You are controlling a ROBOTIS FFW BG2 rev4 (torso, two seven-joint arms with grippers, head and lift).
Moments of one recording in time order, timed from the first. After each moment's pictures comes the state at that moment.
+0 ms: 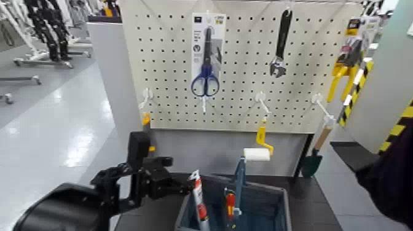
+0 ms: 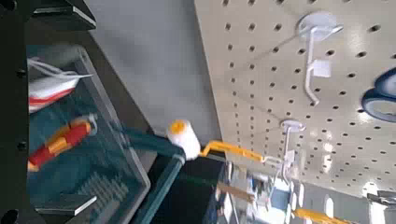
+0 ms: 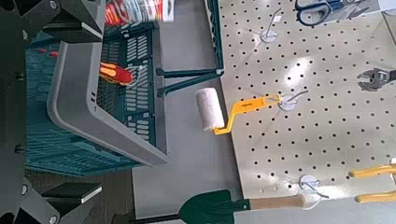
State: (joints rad) left arm -0.15 0.21 -0.17 -1.70 0.14 0.52 -0.73; right arm 0.51 0.00 0.01 -1.52 -0.20 -0.52 0.27
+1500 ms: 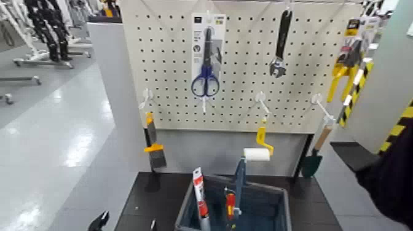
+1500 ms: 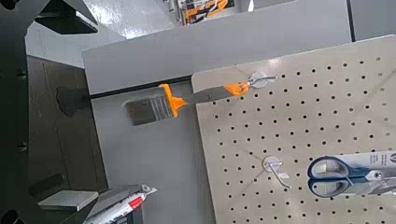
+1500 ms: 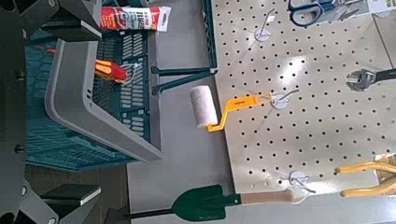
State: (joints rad) left arm 0.44 0.29 -0.22 -1.86 0.01 -0.16 0.21; right arm 0.53 0.00 0.00 -1.54 -0.19 -0.54 0.26
